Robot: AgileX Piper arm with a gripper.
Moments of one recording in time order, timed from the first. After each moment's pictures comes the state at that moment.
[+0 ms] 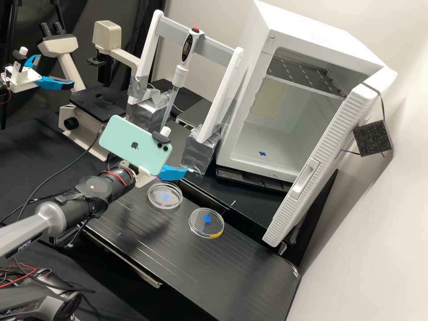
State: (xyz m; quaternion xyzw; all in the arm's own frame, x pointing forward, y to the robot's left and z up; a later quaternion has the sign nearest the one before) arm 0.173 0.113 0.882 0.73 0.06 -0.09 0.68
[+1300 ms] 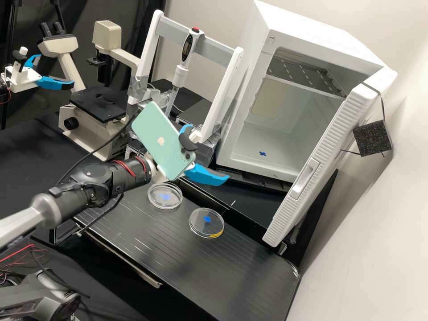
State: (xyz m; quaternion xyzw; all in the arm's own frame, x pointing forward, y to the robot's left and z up) arm 0.197 0.103 0.921 0.76 -0.18 0.00 0.62
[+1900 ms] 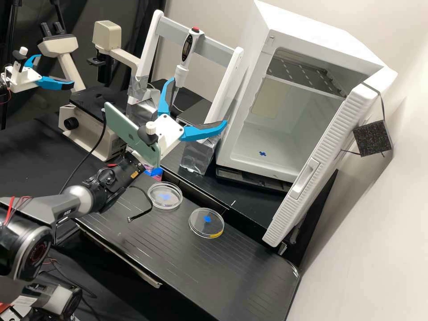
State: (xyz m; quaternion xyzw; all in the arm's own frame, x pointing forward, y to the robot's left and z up) arm 0.212 0.138 0.896 0.71 -0.06 0.32 0.62
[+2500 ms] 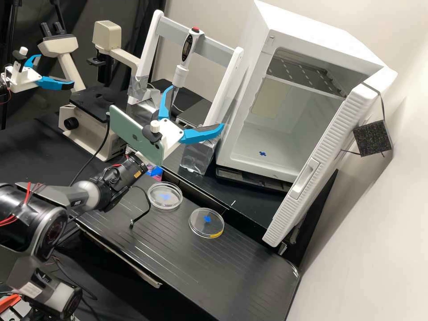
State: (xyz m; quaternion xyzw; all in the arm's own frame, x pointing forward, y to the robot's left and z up) arm 0.233 0.131 0.876 0.70 -0.04 0.28 0.65
